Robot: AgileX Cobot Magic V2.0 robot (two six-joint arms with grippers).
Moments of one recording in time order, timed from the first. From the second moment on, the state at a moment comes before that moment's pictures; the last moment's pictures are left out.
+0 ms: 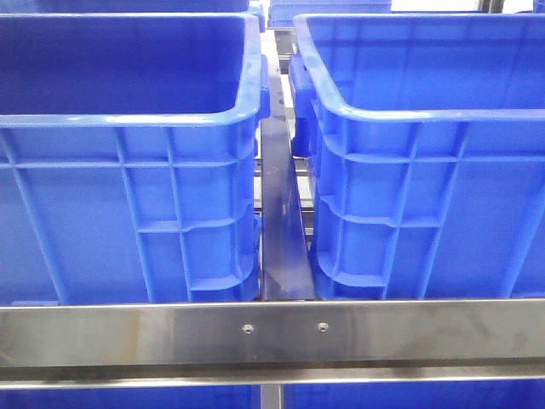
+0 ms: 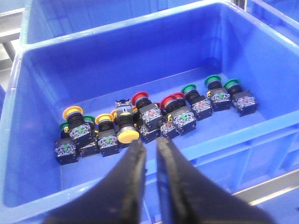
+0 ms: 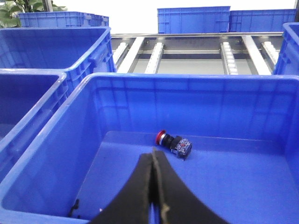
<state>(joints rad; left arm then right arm) -0.41 0.21 -0.58 0.29 0.70 -0.14 -0.03 0.34 -0.46 0.64 0.32 -0.54</state>
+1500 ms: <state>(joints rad) -0.14 1.31 -1.19 0.11 0.85 -0.03 -0.03 0.34 -0.46 0.64 0.35 -0.54</state>
